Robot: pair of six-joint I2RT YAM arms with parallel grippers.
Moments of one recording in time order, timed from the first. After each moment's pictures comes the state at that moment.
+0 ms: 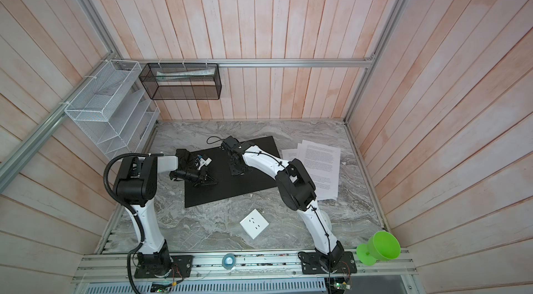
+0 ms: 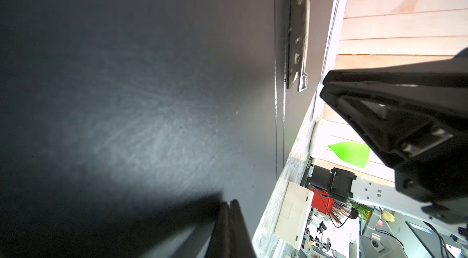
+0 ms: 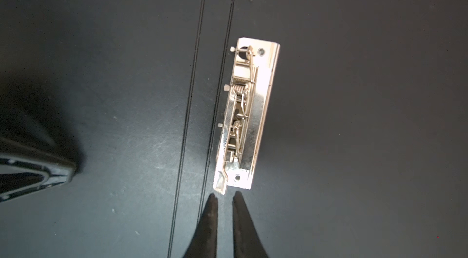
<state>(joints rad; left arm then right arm) -0.01 2.06 1.15 -0.61 0.97 0.05 0.82 2.28 1.93 -0.88 0.08 0.37</state>
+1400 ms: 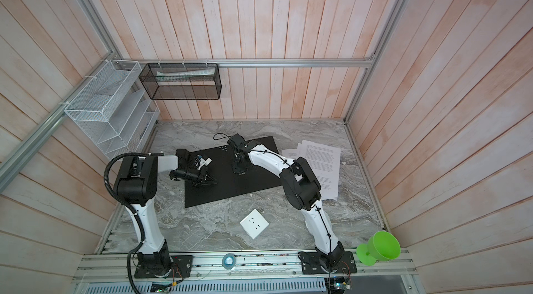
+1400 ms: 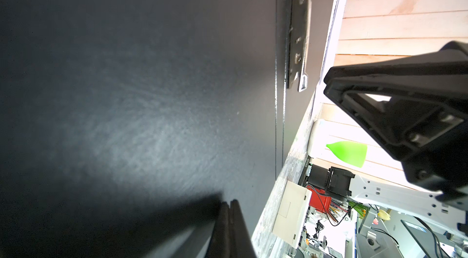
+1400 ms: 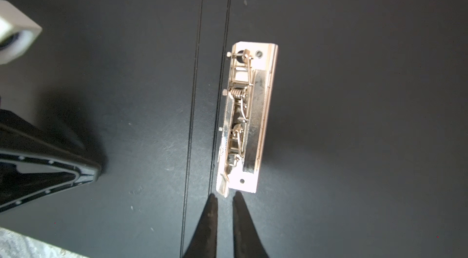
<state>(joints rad) -0.01 2.07 1.16 -0.63 0.98 0.05 0.78 2.23 1.84 -0.78 -0.04 0.43</state>
